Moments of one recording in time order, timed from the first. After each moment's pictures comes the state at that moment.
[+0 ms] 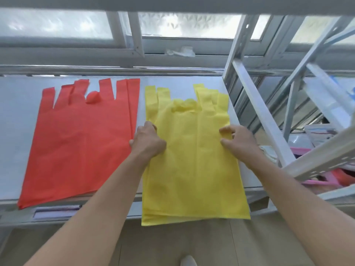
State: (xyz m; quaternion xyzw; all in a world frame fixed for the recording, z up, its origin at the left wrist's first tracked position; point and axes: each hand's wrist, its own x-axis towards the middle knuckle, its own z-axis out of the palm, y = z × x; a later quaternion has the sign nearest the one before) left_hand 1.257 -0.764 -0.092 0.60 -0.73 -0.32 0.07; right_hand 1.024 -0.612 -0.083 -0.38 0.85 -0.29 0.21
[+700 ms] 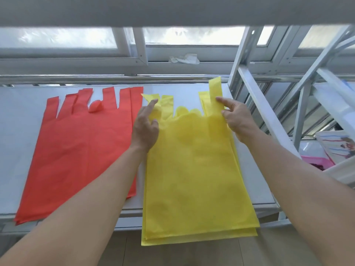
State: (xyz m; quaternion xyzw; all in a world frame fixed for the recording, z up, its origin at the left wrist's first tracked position) left_hand 1.241 -0.826 -0.103 0.46 -0.75 -0.32 0.34; right_hand 0.986 -0.706 -0.071 -0.35 0.75 -0.48 0.27
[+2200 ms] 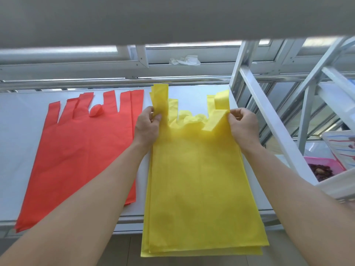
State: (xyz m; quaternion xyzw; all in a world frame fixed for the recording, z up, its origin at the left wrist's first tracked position) left_hand 1.230 -0.841 -0.102 0.48 -0.66 -0.48 0.34; right_hand 0.988 -0.694 -0.092 -0.30 0.80 -0.50 0.12
